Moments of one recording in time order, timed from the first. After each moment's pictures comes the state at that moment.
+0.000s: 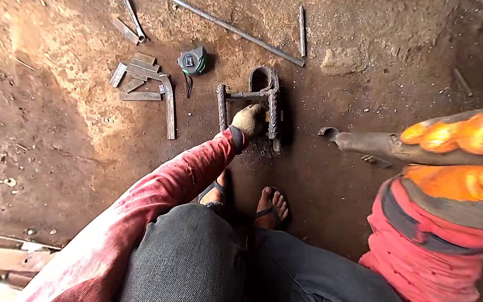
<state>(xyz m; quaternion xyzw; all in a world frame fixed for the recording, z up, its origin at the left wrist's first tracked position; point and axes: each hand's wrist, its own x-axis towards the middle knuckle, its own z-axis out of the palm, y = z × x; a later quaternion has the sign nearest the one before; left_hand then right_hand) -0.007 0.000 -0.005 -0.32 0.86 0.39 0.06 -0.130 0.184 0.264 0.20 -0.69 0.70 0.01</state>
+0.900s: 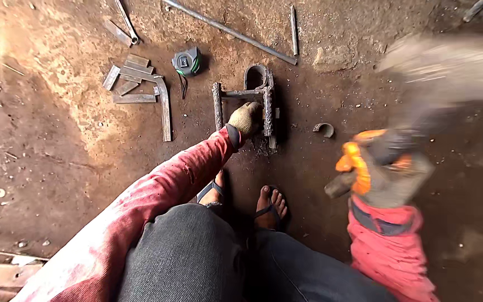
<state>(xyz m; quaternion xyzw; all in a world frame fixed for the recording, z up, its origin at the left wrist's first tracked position) -0.007 0.000 -0.001 -0.28 0.87 0.40 0.04 -0.119 0.253 0.174 0.26 -0.73 0.62 -0.13</state>
